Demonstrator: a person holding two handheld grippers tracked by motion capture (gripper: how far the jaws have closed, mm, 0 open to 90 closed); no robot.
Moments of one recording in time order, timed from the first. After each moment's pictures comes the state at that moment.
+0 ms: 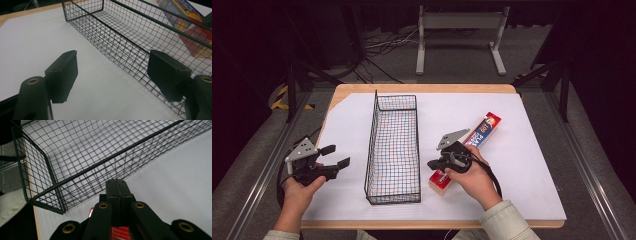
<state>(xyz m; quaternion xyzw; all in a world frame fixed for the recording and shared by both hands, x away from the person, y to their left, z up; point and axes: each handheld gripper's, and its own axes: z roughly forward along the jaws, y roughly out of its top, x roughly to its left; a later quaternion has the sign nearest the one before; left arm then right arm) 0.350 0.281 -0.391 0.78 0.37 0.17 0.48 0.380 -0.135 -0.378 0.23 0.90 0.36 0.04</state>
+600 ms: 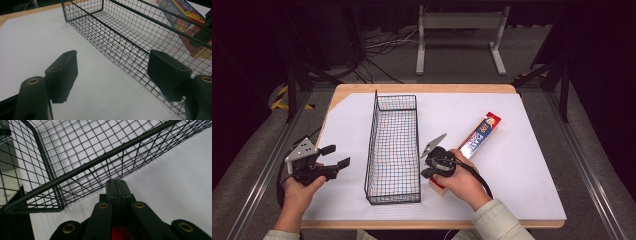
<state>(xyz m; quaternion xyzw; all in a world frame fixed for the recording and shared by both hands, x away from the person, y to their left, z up) 0.350 0.281 -0.391 0.78 0.37 0.17 0.48 0.385 -0.103 -0.399 0.22 0.94 0.27 0.01</state>
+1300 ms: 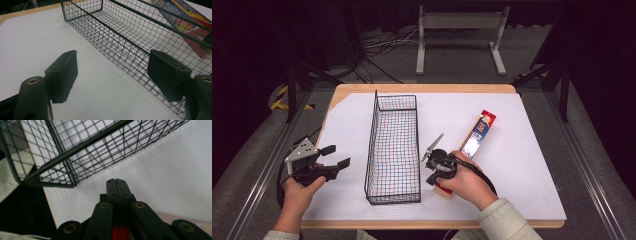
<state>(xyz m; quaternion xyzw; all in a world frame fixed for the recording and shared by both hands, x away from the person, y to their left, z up) 0.349 0.281 -0.391 0.78 0.37 0.17 0.48 0.378 -0.106 -0.392 0.23 0.95 0.19 -0.04</state>
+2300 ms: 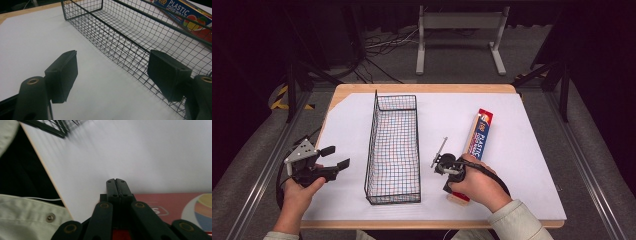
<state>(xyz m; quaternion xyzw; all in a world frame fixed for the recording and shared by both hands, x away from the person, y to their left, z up) 0.348 0.282 -0.393 0.78 0.37 0.17 0.48 0.372 -0.126 -0.393 0.25 0.96 0.08 -0.06</state>
